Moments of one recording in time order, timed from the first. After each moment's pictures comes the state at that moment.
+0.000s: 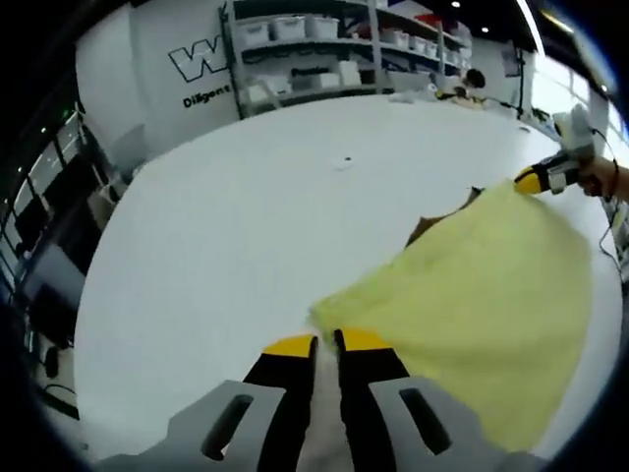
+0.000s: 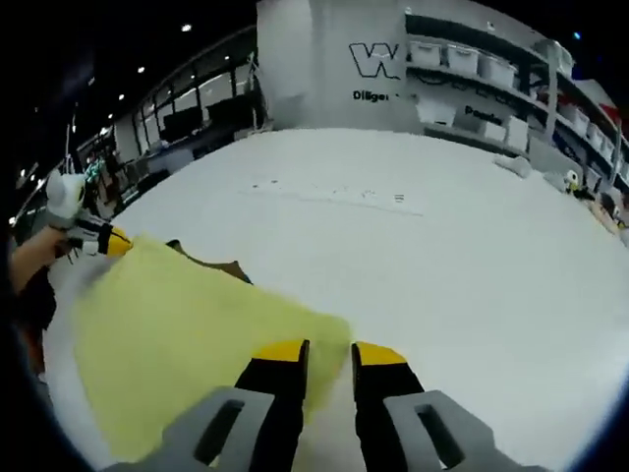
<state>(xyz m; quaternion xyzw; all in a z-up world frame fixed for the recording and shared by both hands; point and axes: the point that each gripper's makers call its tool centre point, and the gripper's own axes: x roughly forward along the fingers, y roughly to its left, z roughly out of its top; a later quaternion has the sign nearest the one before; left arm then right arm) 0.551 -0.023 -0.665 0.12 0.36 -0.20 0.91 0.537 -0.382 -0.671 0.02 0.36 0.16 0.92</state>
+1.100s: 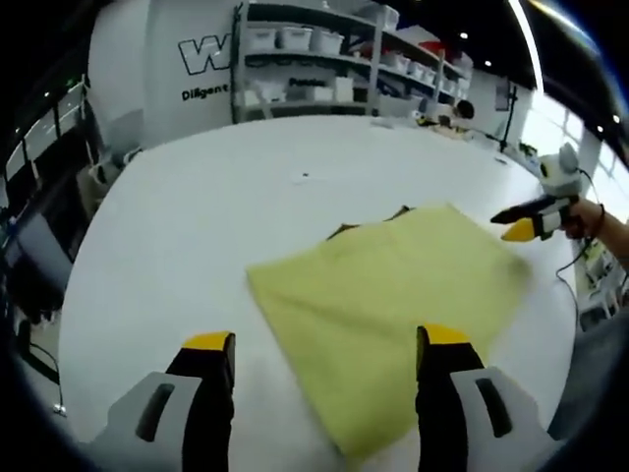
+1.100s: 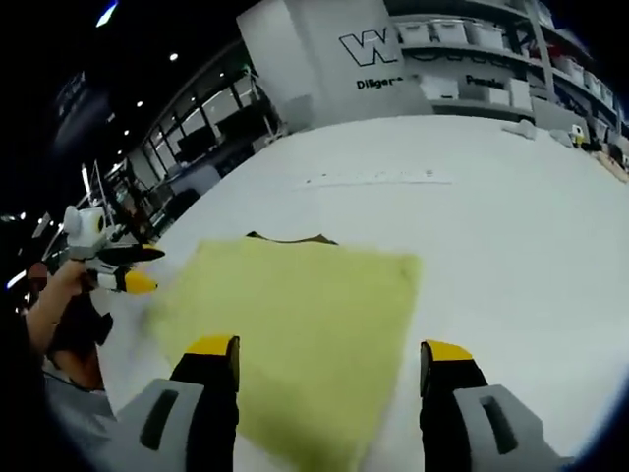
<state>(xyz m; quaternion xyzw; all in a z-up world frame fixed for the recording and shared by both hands) 0.459 -0.051 -0.628 0.06 0.36 -0.24 0.90 0.441 -0.343 -0.639 0.06 0.38 0.22 0.90</state>
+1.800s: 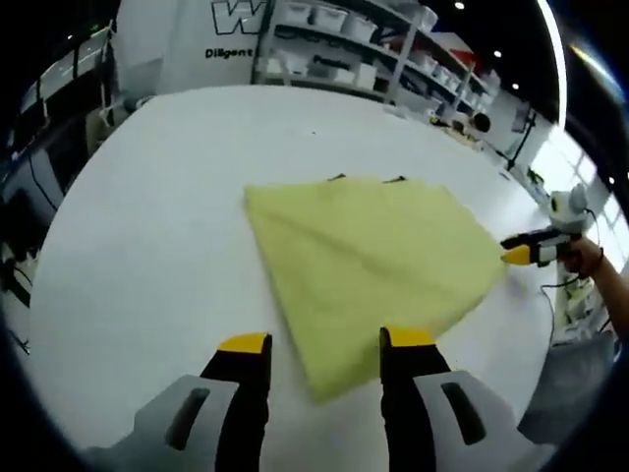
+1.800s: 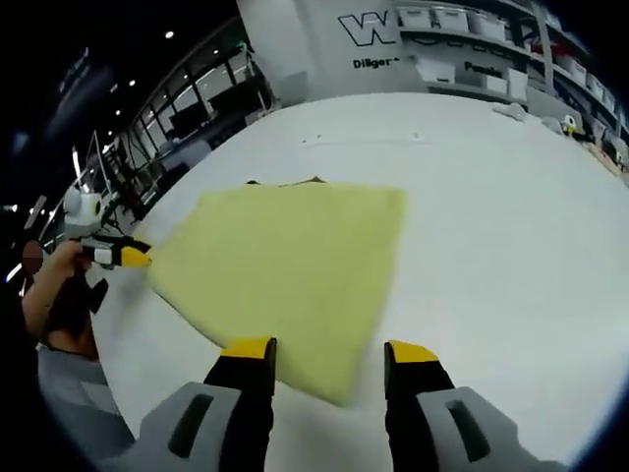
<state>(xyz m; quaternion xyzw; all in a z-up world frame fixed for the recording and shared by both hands) 0.410 -0.037 -0.665 -0.02 0.43 -0.22 0.88 0.384 -0.367 -0.670 0.05 0.43 0.19 0.88</state>
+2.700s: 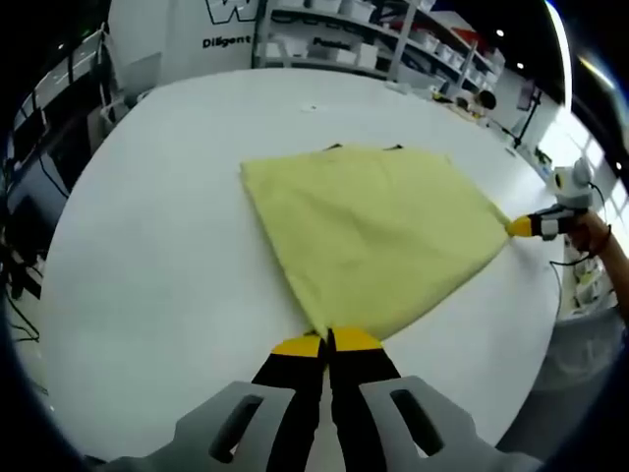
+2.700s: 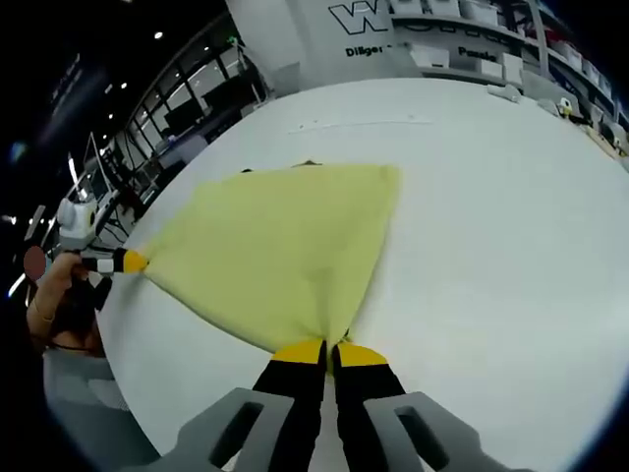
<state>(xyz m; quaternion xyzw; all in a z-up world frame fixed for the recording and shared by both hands) 0.376 -0.026 -0.670 0.01 0.45 -0.20 0.87 0.366 -0.364 -0.674 0.05 0.45 0.20 0.87</state>
